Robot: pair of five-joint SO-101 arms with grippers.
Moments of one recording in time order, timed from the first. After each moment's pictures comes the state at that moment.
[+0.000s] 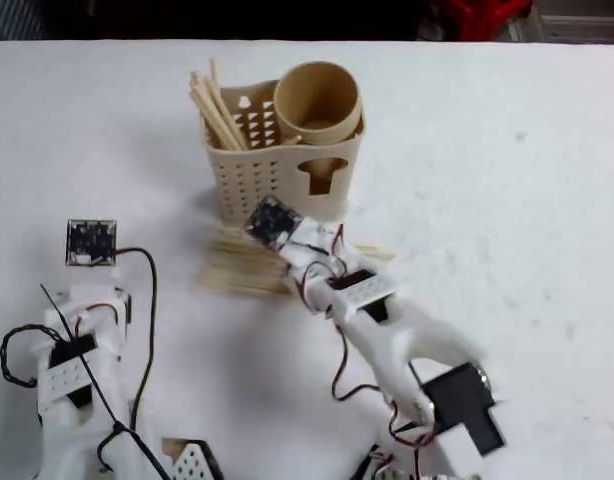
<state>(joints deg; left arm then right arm) -32.6 -46.2 86.4 22.0 -24.0 -29.5 -4.0 55.4 9.9 34.2</state>
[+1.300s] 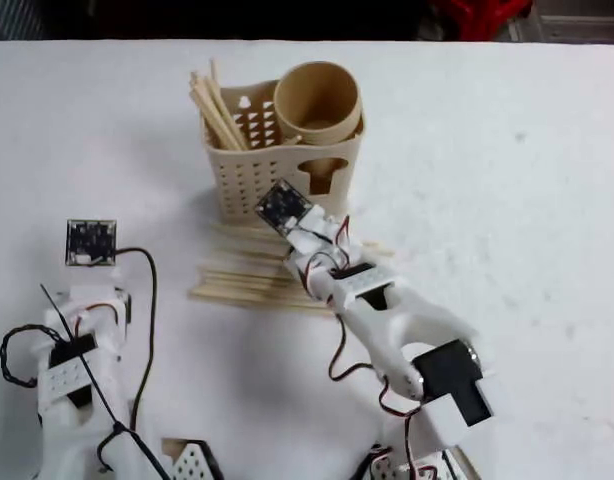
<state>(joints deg) -32.6 -46.2 86.4 22.0 -24.0 -26.5 2.9 52.0 1.2 29.3</state>
